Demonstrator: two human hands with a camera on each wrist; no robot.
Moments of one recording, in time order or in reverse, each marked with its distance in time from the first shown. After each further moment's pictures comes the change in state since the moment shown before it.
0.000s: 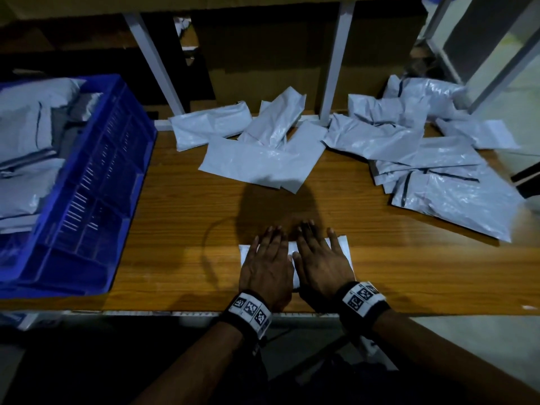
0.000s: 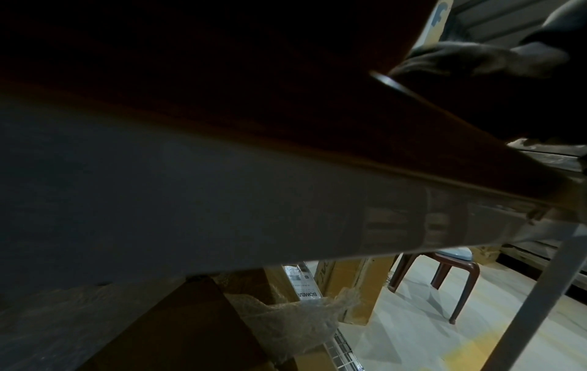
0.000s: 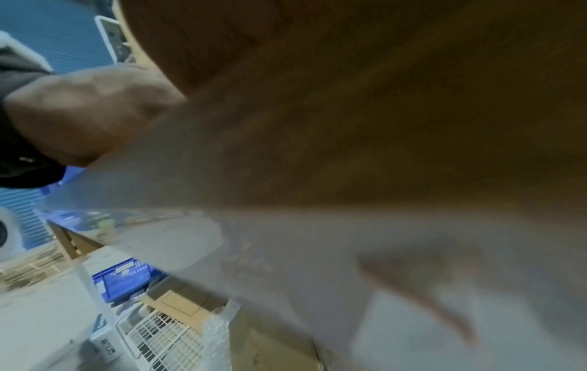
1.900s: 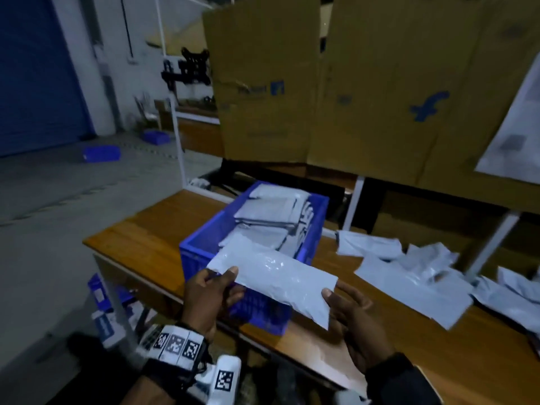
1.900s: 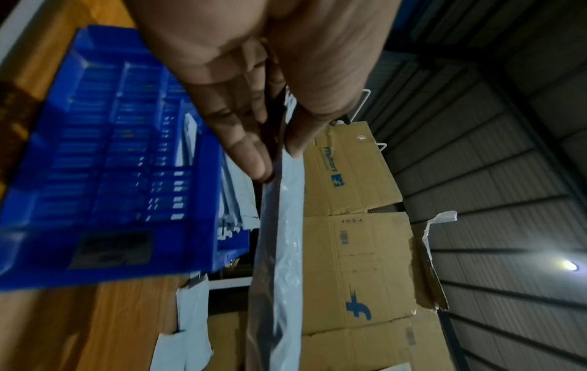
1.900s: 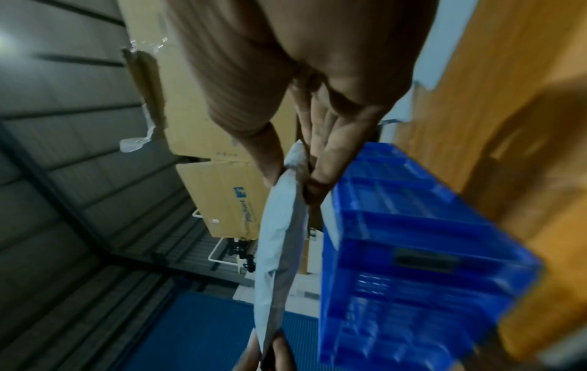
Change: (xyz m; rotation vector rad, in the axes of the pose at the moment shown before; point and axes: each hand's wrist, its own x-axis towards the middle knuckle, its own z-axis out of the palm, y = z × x) left_hand -0.311 -0.344 -0.160 -1.842 1.009 -0.645; right_hand 0.020 -0.363 -0.145 1.748 0.033 0.171
